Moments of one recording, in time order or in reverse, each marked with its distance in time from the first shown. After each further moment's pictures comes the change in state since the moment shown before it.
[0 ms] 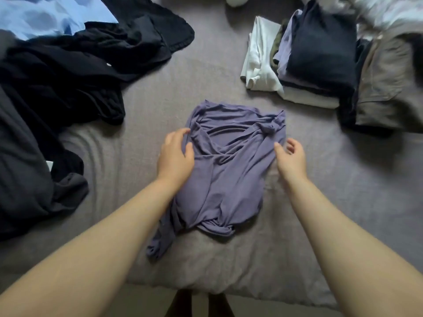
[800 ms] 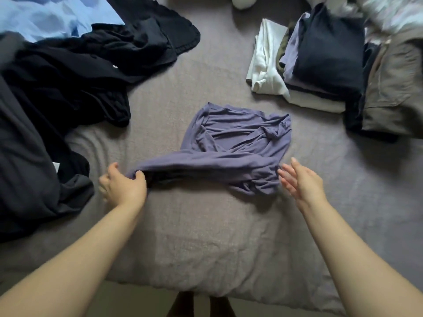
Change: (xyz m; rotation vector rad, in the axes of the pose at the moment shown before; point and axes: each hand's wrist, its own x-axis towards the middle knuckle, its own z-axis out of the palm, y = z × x) left_hand -0.027 -0.071 -0.058 0.224 0.336 -0.714; right_hand -0.034 0.003 -0.026 0.504 -0.067 0.358
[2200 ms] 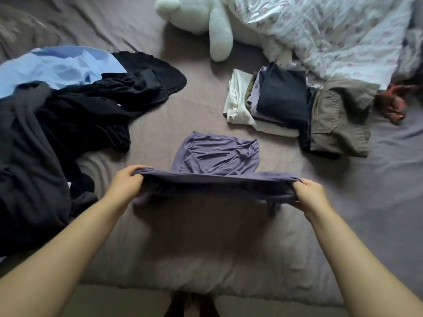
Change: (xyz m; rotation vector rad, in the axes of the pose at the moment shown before) left_hand -0.040 0.076 -0.099 -0.390 -0.589 0.156; right_hand -0.076 -0.085 -0.054 -0.479 0.092 -0.124
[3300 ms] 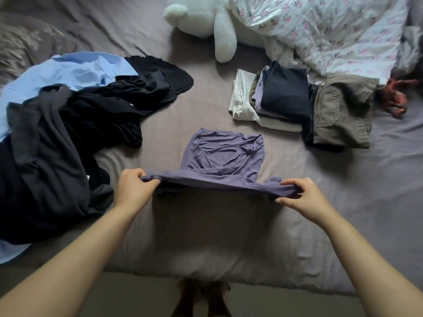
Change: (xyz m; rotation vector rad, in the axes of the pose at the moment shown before) left_hand -0.036 -0.026 -0.018 0.502 0.255 0.247; right_hand -0.037 0.033 -0.022 -0.536 -0.258 -0.497
